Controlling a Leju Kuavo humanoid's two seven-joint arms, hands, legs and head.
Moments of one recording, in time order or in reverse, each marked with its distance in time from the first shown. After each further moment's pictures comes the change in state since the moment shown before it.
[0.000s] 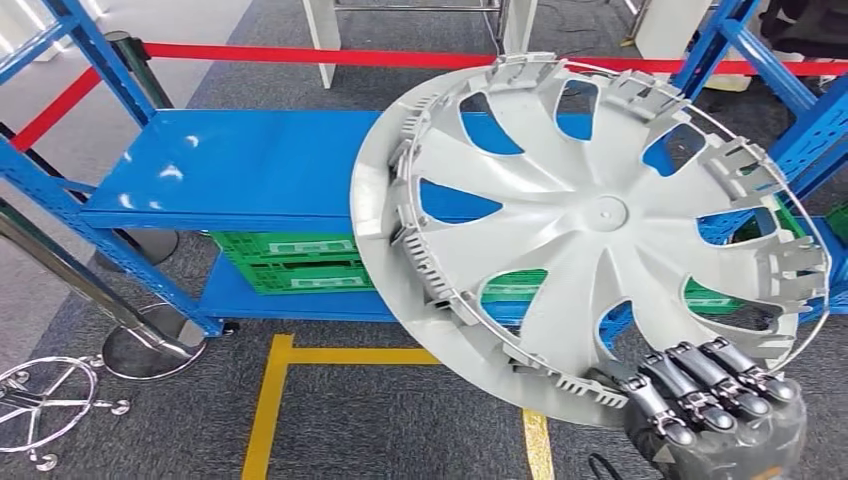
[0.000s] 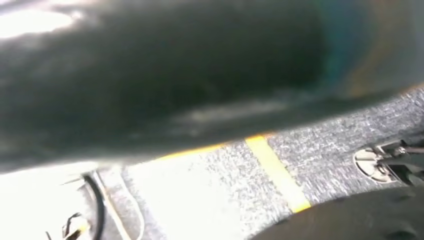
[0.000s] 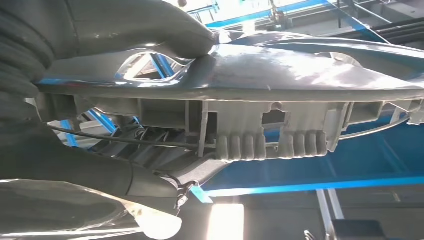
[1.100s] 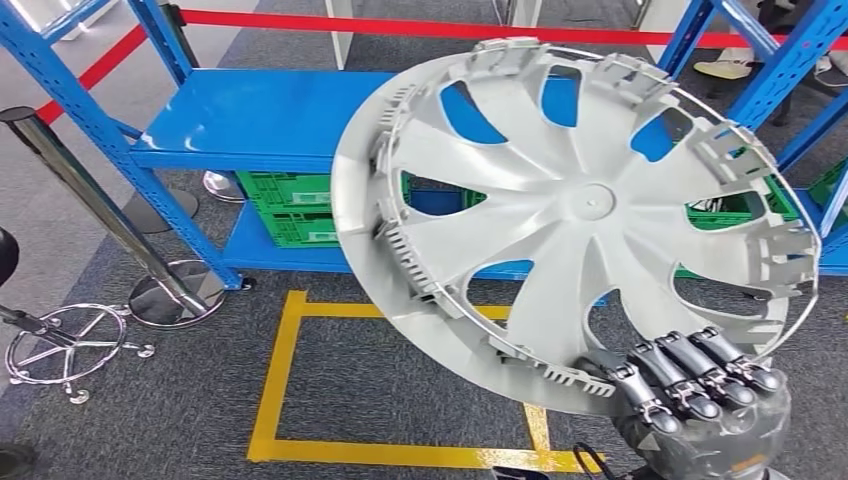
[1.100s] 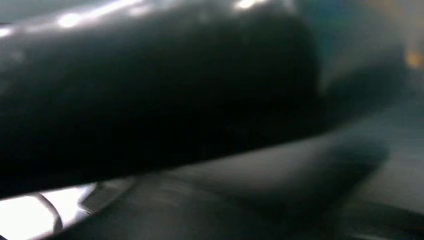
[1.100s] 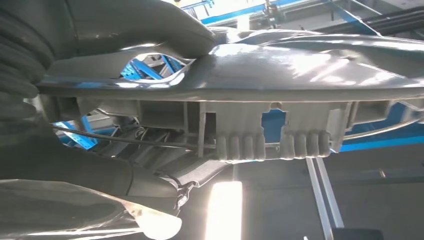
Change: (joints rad) left arm -0.111 -0.176 -0.341 0.000 -0.544 0.016 0.048; right arm -0.062 0.062 0.003 0.047 0.001 0.000 -0.048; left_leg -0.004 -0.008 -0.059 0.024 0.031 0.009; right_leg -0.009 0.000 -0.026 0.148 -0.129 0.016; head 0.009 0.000
